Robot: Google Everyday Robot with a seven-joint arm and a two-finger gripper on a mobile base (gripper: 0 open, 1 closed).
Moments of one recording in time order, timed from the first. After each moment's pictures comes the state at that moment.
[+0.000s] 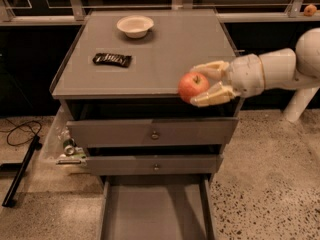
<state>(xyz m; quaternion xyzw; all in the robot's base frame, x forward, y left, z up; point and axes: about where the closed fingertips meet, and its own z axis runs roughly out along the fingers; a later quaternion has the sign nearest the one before) 0.563 -0.120 0.876 -0.62 0.56 0.29 0.47</state>
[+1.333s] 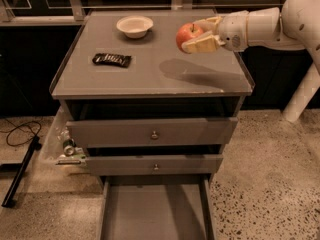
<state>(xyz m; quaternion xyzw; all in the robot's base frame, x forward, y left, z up) 0.710 -0.123 0.943 -0.49 0.64 0.25 0.53</state>
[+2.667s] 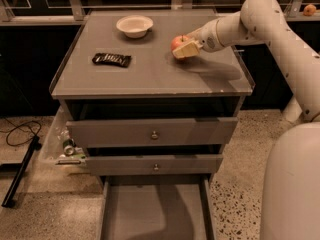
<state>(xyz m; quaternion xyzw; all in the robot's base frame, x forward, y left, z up) 0.794 -0.113 0.872 -0.44 0.75 0.18 0.46</state>
